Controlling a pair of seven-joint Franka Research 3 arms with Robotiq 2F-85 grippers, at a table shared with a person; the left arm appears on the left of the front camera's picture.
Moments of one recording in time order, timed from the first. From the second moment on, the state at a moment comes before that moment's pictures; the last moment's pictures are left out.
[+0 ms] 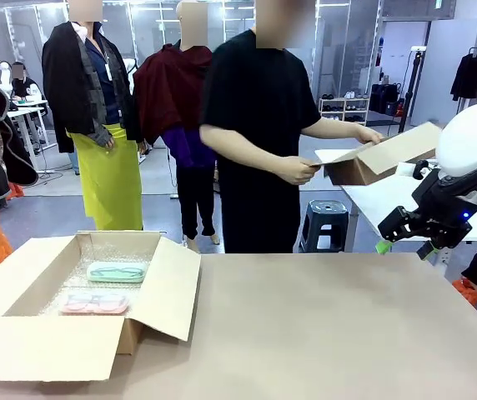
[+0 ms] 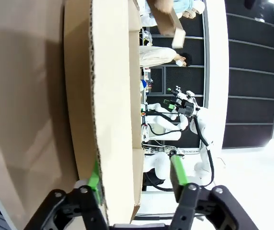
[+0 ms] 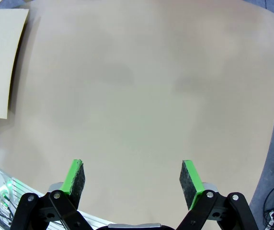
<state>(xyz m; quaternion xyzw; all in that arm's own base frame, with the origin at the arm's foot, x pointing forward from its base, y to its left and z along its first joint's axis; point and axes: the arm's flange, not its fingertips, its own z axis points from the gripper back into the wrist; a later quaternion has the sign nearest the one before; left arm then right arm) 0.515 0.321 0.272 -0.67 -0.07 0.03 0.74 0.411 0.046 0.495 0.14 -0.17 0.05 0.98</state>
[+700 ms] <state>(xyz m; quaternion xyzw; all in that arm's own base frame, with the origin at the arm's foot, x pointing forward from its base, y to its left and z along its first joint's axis) 0.508 0.335 0.342 -0.63 -0.14 -0.03 0.76 0.411 0.046 0.495 0.14 -0.17 0.05 0.98</state>
